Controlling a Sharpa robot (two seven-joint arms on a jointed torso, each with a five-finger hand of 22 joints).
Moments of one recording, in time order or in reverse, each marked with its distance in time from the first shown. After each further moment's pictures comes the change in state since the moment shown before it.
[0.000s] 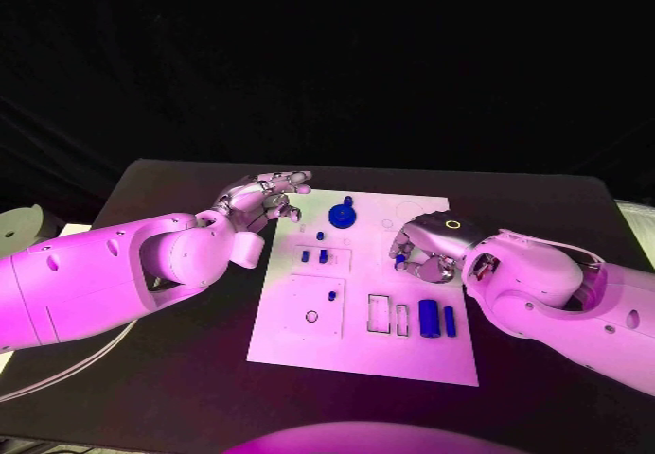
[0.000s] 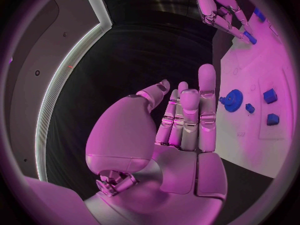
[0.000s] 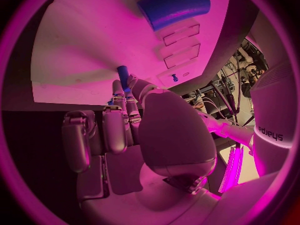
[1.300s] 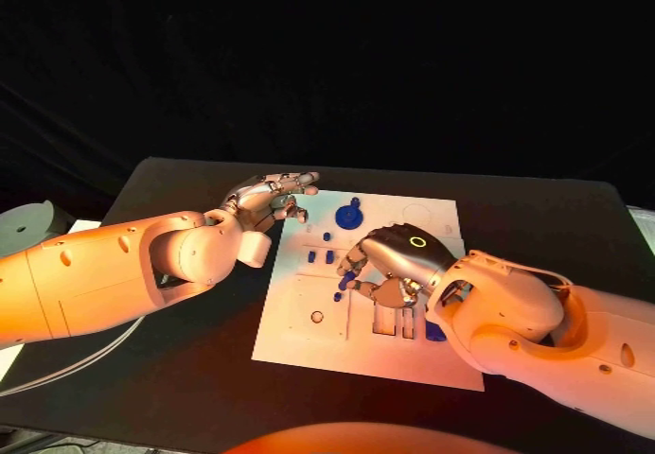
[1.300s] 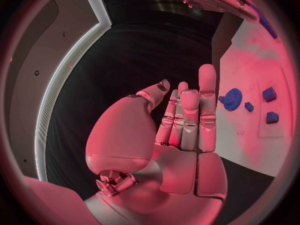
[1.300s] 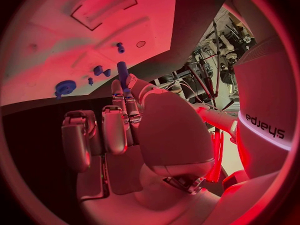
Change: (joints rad) left arm 0.000 0.002 -0.001 -0.003 -0.001 0.000 -0.006; left_hand 0.000 0.000 0.000 0.000 0.000 -0.005 -0.002 0.004 0.000 -0.004 0.004 0.000 0.000 0.000 0.000 0.004 -0.001 0.000 -0.004 0.004 0.000 0.000; right arm -0.036 0.093 0.004 0.154 0.037 -0.093 0.017; right_hand 0.003 0.002 0.008 -0.008 0.002 0.000 0.007 -0.008 0.001 0.007 0.007 -0.015 -0.004 0.000 0.000 0.000 -0.003 0.000 0.000 0.000 0.000 0.000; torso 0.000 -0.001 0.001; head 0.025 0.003
